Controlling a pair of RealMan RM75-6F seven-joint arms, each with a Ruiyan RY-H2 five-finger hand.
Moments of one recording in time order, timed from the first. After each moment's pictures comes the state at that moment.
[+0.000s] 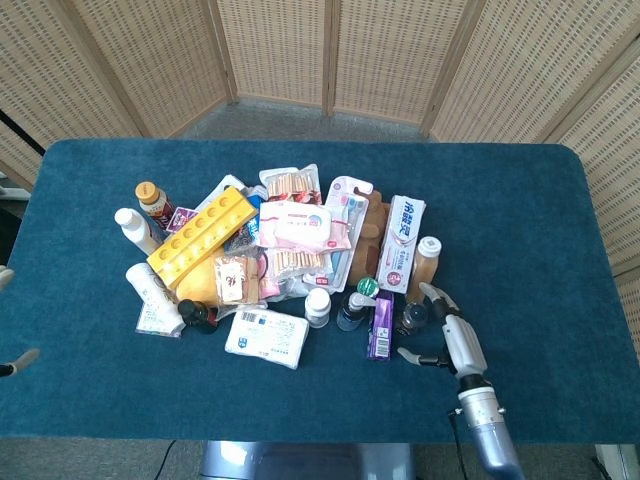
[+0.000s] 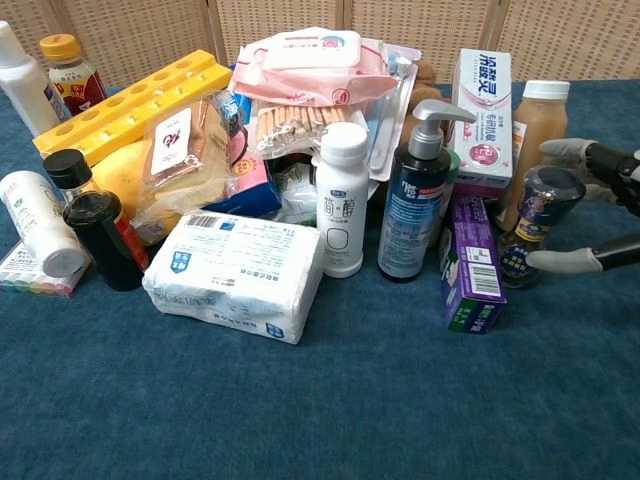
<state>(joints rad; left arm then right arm) -0.05 -0.87 -0.02 -1.77 1.52 1.52 -0.13 0.24 -1.57 0.15 -1.71 -1.29 1.26 0.10</state>
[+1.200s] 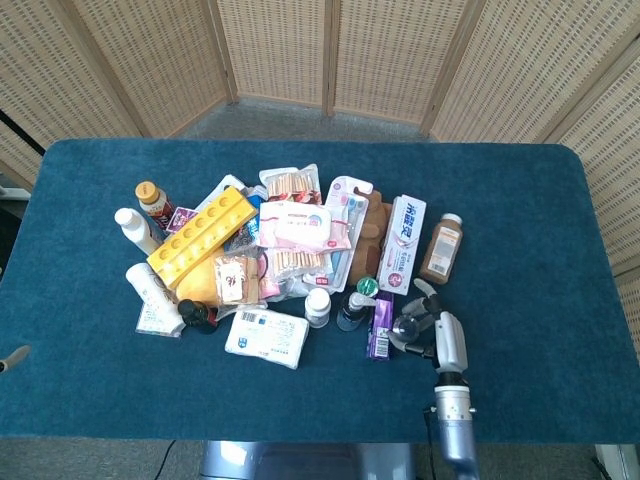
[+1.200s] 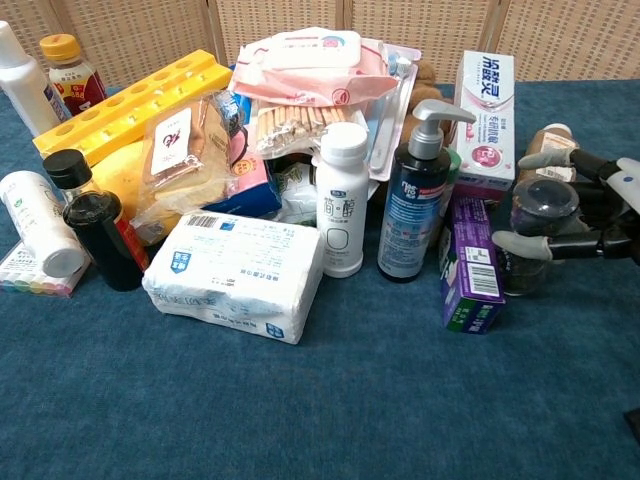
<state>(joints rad) -0.04 -0.86 -0.04 -1.75 1.50 1.52 -0.16 0.22 -1.87 0.22 -1.45 -1.30 1.42 0.17</state>
